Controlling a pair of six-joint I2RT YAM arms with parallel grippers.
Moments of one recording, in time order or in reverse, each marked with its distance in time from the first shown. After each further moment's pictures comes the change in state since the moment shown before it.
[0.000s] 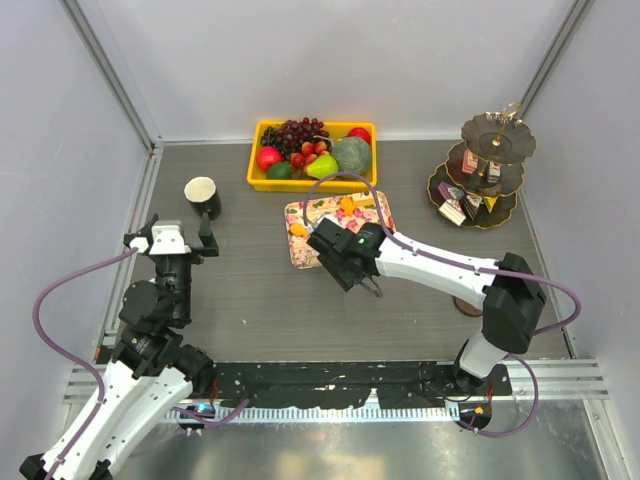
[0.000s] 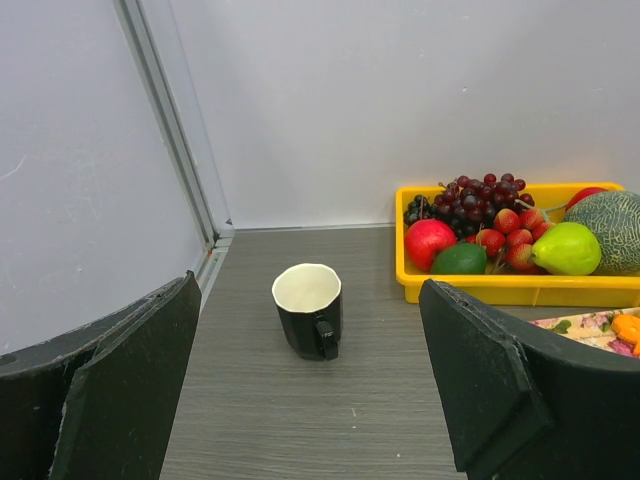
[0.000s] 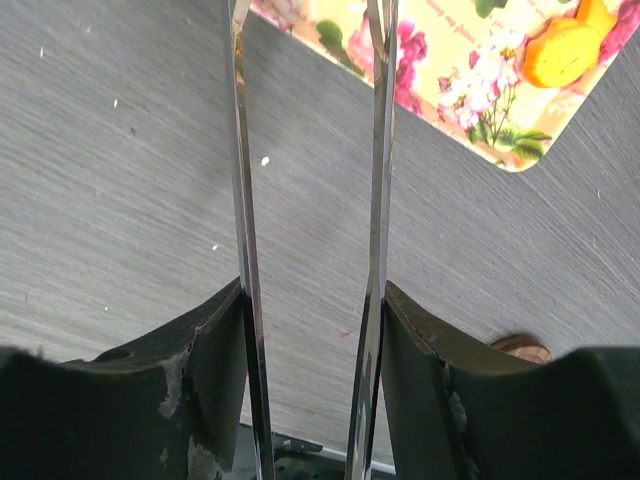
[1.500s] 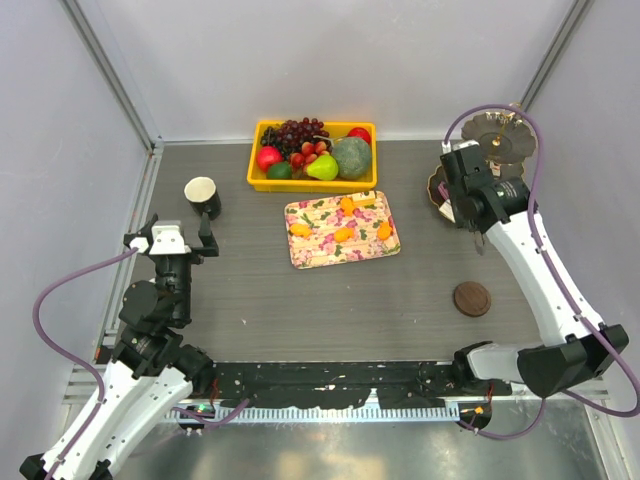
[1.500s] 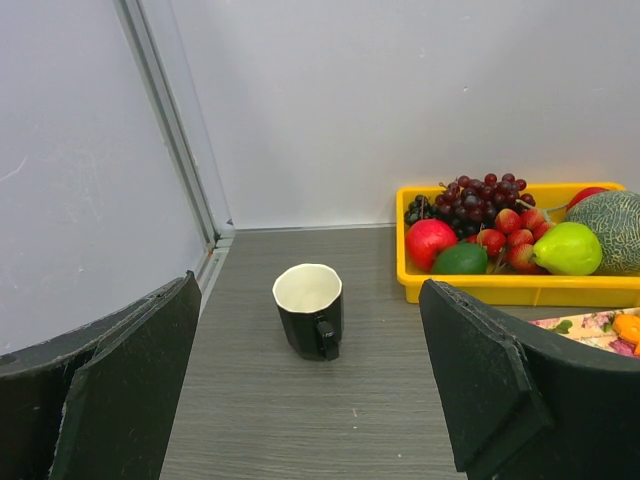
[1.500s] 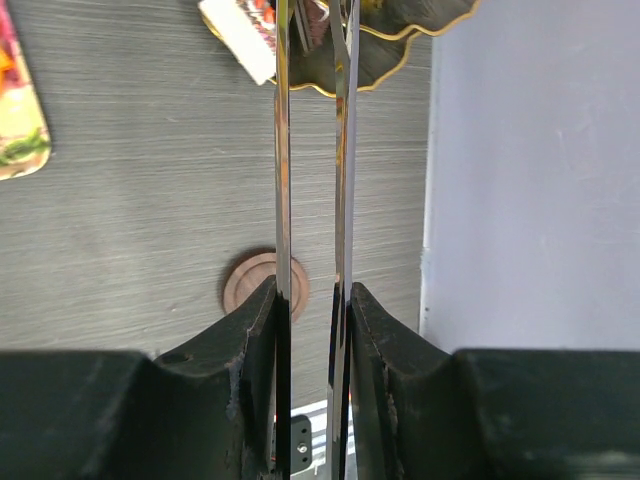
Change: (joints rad) left arm 0.000 0.000 0.000 0.000 -0.001 0.002; right arm -0.649 -0.336 0.153 -0.221 0.170 -0.179
